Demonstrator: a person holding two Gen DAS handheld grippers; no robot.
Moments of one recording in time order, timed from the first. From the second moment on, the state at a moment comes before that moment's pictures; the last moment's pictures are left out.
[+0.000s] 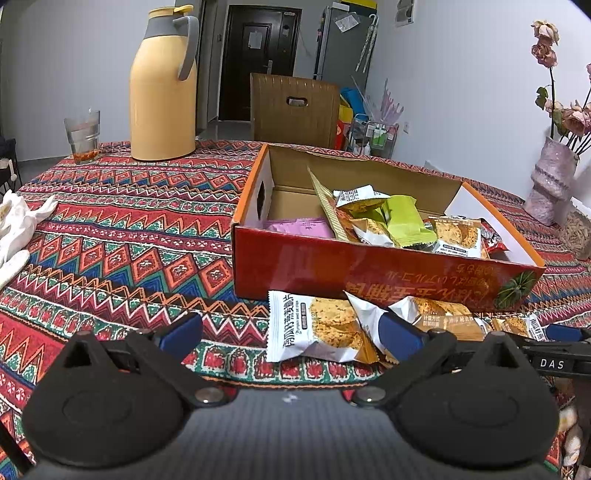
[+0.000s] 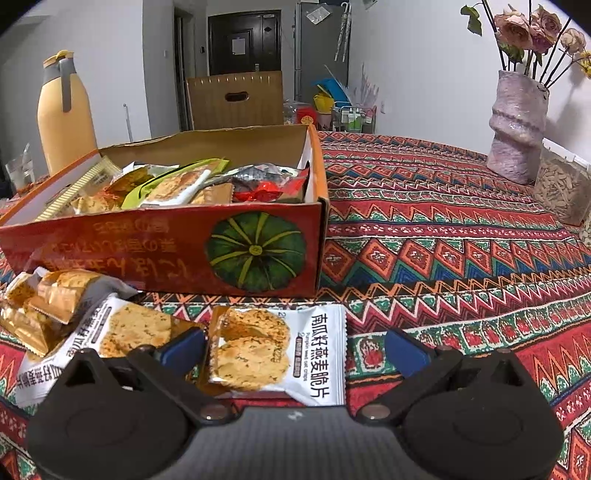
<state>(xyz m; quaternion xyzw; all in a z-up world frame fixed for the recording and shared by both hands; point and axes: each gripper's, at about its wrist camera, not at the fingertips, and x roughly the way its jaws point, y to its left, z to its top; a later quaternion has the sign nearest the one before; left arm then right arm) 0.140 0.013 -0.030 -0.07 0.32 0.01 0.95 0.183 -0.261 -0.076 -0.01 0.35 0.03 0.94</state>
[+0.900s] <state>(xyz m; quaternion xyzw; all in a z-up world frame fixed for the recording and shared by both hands) 0.142 0.021 -0.033 -0.08 0.32 0.03 0.94 0.143 -0.264 -0.056 -0.01 0.24 0.05 0.97</state>
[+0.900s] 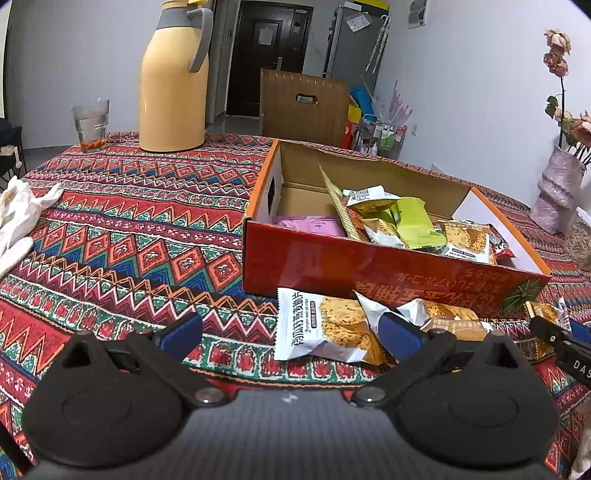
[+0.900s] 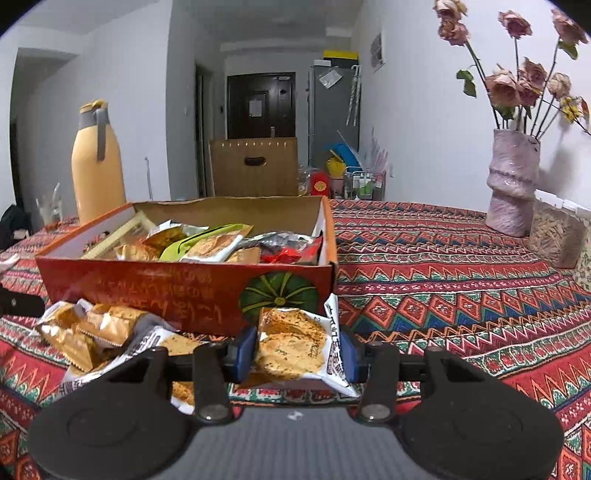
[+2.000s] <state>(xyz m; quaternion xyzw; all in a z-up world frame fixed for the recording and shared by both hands) 0.199 -0.017 -0.060 -0.02 0.41 0.04 0.91 0.128 -0.275 -0.051 0.03 0.20 0.06 0.98</state>
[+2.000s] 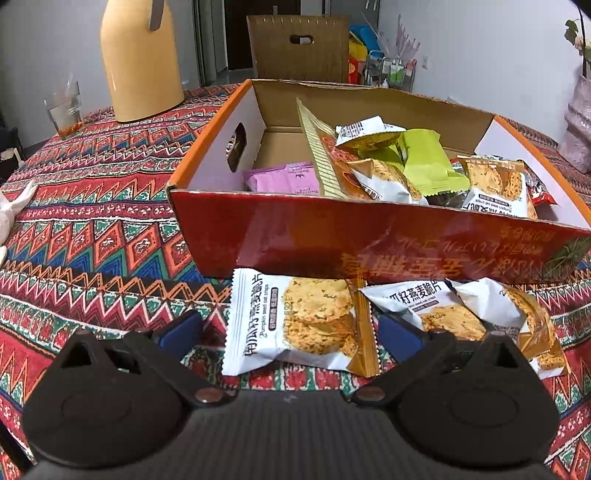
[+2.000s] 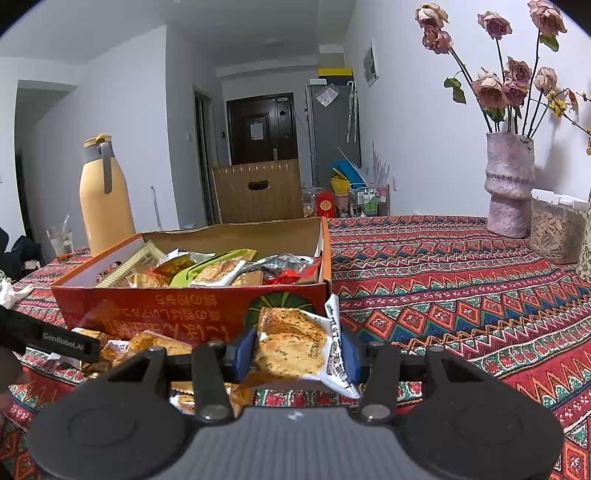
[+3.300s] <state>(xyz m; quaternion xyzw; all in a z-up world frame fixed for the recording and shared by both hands) 0.156 -0.016 -0.040 0.00 0.35 0.02 0.94 0.130 -0.273 -0.053 0.02 0.21 0.06 0.98</state>
